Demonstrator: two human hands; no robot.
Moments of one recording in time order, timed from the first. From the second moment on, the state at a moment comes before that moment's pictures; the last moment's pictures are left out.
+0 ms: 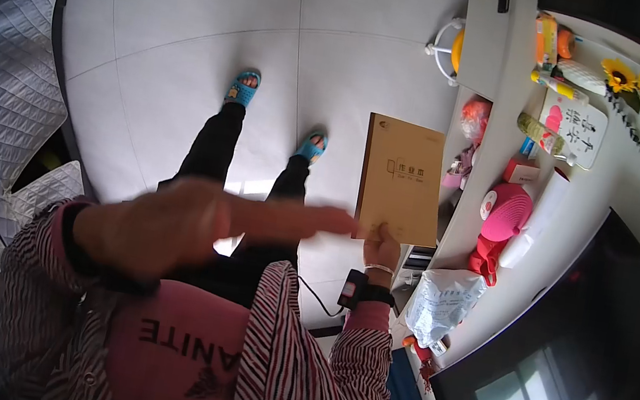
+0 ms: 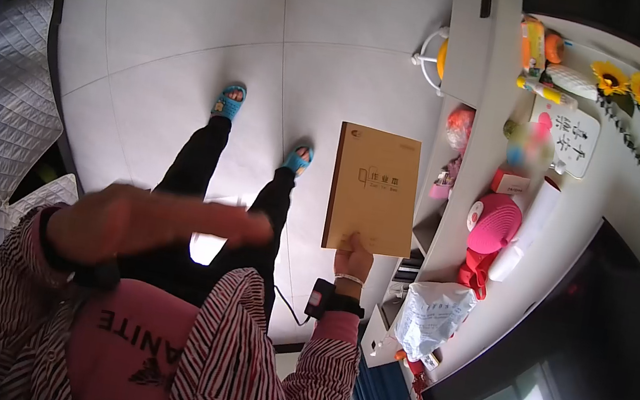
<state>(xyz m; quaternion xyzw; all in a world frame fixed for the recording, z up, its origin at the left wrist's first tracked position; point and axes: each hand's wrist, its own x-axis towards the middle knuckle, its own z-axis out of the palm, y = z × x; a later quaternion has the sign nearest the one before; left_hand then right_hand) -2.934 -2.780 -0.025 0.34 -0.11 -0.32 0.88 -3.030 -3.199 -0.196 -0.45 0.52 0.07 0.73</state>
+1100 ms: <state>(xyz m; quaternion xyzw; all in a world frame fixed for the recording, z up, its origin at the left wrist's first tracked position) -3.342 -2.495 0.008 0.22 0.53 0.54 0.61 -2.854 -2.764 -0.123 -0.73 -0.03 0.56 0.40</state>
